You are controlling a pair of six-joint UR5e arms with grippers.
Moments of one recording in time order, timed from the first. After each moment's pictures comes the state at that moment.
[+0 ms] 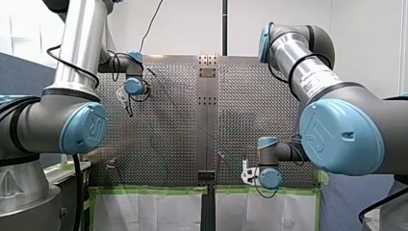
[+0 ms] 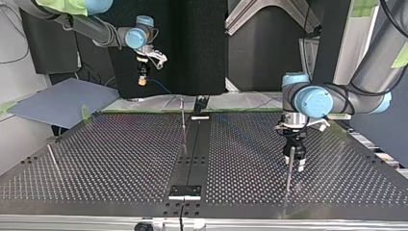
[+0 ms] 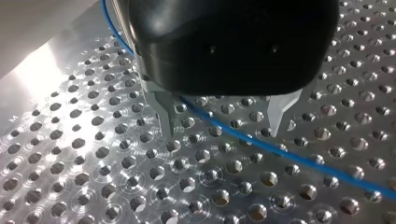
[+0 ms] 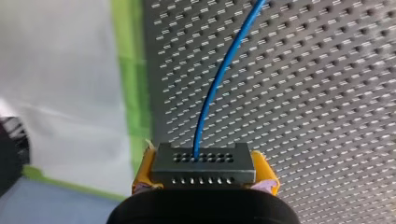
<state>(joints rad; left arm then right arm) 0.00 -1.84 -1.71 -2.62 -1.66 -2.00 1.98 -0.64 1.90 -1.02 1.79 1.56</state>
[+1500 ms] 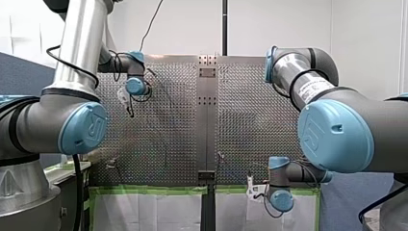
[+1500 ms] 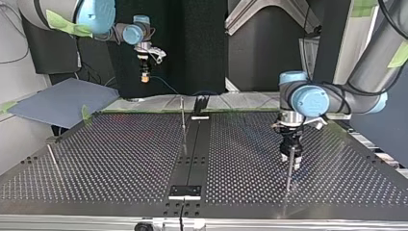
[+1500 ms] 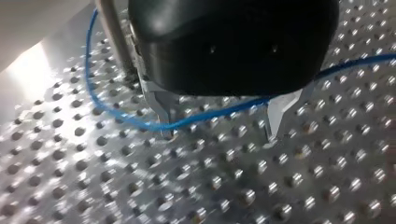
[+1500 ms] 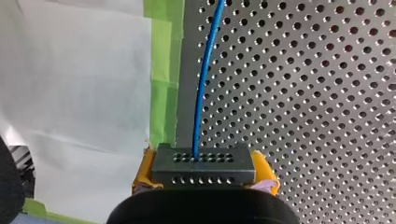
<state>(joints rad) -0.03 -1.84 -1.71 -2.66 -1.67 -2.01 1.90 -0.49 1.88 -1.20 1.60 1.52</state>
